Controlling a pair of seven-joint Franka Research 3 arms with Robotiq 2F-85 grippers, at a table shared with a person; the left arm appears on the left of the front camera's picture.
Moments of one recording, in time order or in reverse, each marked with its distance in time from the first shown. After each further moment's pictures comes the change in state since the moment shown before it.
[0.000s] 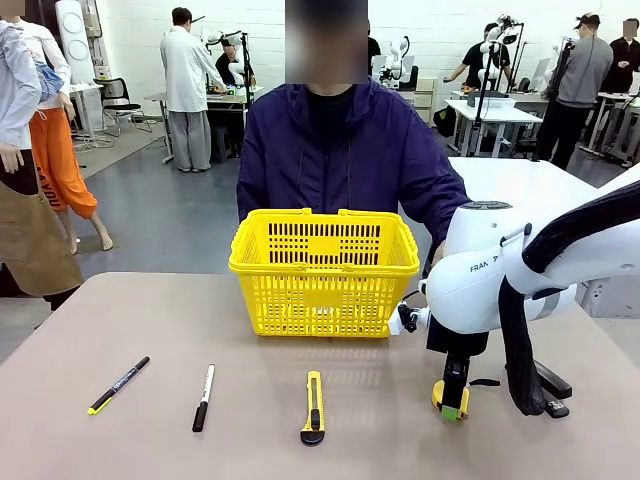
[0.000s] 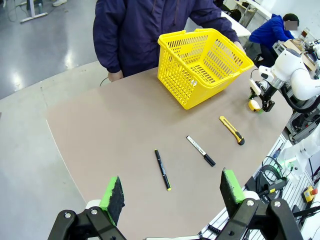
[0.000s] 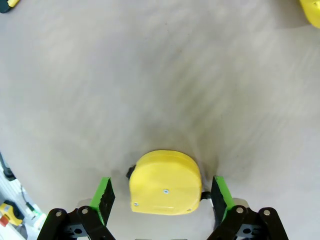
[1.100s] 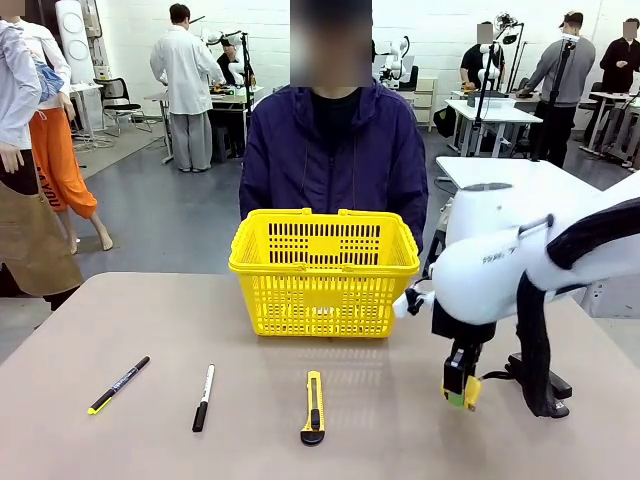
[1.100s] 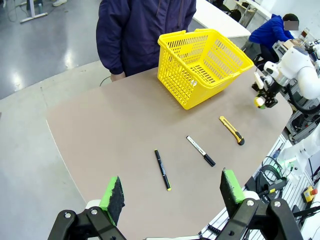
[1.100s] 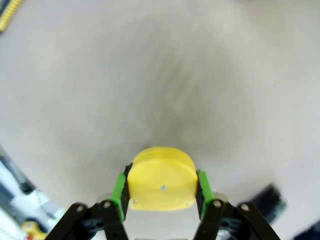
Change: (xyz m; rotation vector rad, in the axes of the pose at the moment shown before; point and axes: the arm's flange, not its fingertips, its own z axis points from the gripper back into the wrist) left arm 0.000 0.000 0.000 0.000 0.000 0.000; right arm -0.008 0.018 0.044 -0.050 0.048 -0.239
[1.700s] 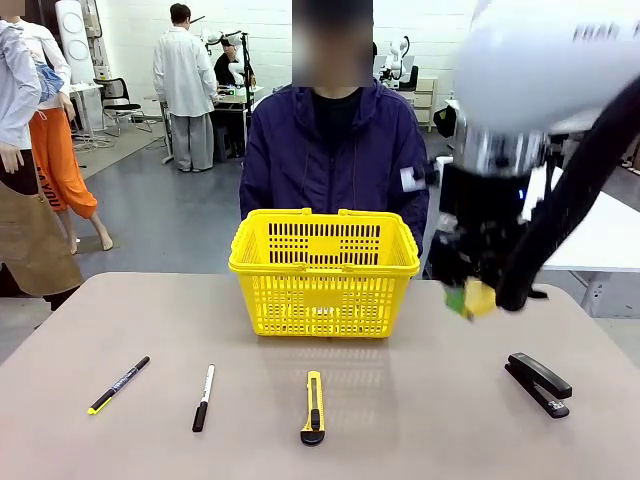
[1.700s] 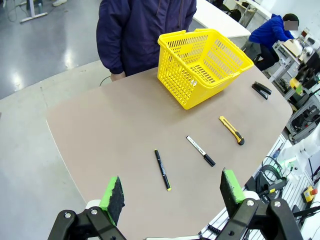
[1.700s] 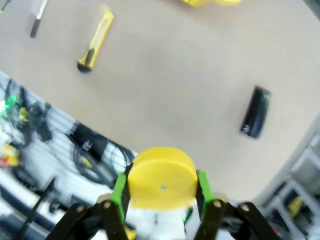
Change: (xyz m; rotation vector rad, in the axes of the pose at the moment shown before) left arm 0.000 0.000 0.000 -0.001 0.001 0.000; right arm -0.016 0.079 0.242 -0.006 -0.120 -0.414
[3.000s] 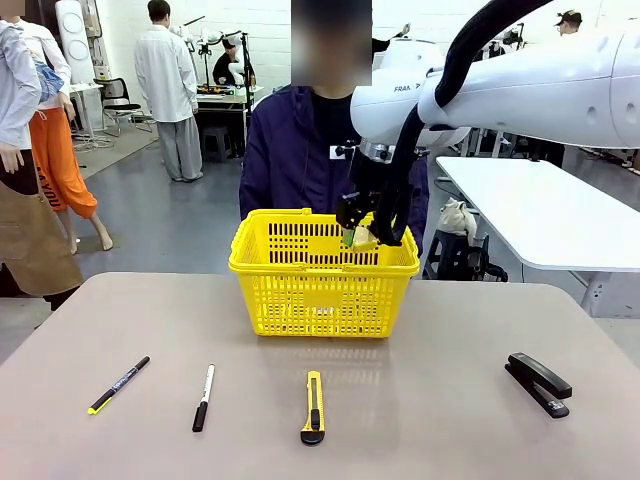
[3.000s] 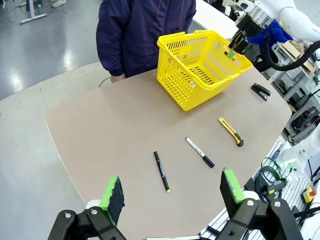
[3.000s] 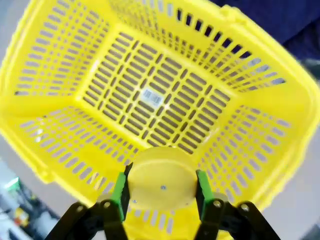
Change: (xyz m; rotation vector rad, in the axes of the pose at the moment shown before) left arm 0.001 0.000 0.000 -0.004 -0.008 0.001; right arm 0.257 -0.063 -0.101 0.134 -0.118 0.049
